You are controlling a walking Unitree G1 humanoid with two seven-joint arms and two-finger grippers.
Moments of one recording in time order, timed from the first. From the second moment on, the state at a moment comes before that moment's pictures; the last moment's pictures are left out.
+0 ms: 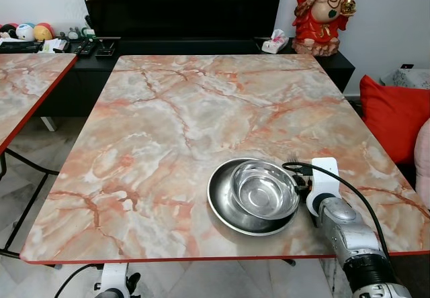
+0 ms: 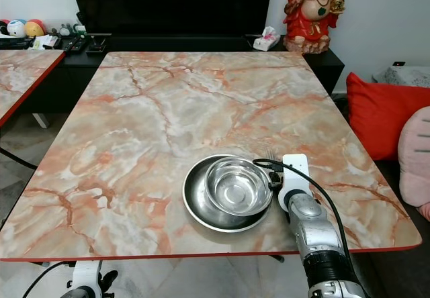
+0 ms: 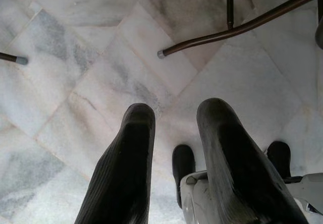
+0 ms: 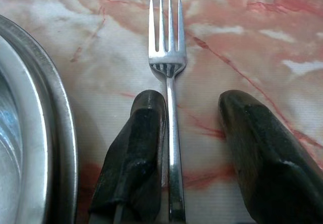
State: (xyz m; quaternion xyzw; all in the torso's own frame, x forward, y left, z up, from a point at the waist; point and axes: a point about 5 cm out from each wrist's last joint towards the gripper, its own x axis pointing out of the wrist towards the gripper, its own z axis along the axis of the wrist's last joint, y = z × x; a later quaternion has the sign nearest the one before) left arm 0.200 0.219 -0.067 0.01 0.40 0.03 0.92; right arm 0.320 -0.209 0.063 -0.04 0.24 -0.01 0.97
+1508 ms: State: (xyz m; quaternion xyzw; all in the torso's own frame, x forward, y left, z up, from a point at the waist) left arm 0.201 0.218 -0.066 0.02 0.39 0.03 0.92; right arm 0.323 -0.214 0.147 -0.03 -0.11 -0.11 0.99
